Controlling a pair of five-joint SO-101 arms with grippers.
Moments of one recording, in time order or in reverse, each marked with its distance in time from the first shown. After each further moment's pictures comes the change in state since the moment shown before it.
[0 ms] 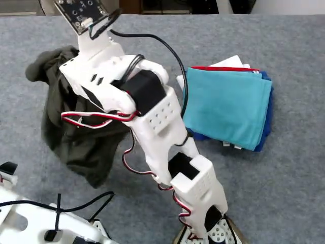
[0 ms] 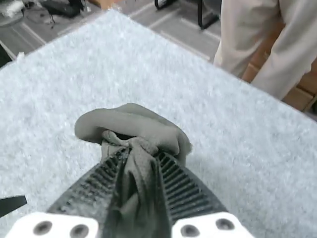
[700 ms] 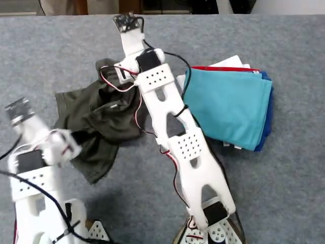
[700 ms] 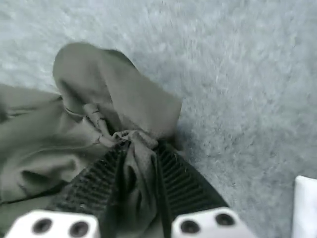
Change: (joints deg) left arm 53.7 0.1 1.1 -3.3 12.7; right arm 18.6 36.0 1.5 -8.9 0.0
